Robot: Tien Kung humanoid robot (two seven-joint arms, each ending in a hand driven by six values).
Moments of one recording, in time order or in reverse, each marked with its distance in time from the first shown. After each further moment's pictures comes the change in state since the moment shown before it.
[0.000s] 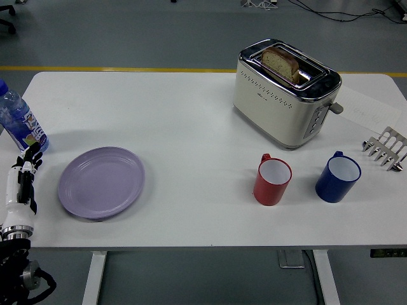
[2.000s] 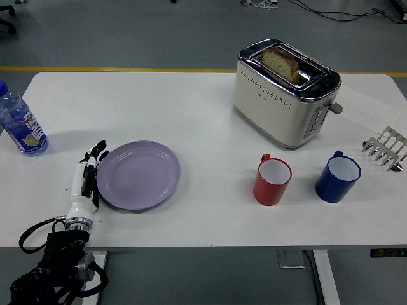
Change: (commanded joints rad) left arm -0.113 -0.076 0.368 -0.022 -0.241 0.077 0.000; right arm 0.007 0.014 -0.025 0.000 0.009 0.003 -0.004
